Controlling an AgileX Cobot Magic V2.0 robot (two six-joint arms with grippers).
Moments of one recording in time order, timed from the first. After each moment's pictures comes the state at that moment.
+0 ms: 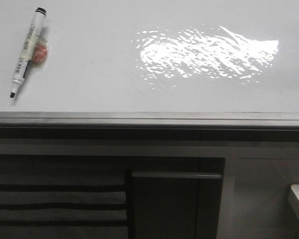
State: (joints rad) left arm -0.09 0.42 -0.61 -0.13 0.46 0.09; right arm 0.03 0.37 -0.56 -0.03 0.56 0.08
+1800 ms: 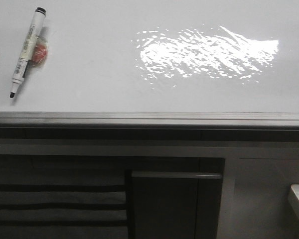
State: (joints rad) left arm -0.37 1.02 -0.60 -0.07 0.20 0.15; right arm 0.03 0.37 -0.56 -0.03 0.57 0.08
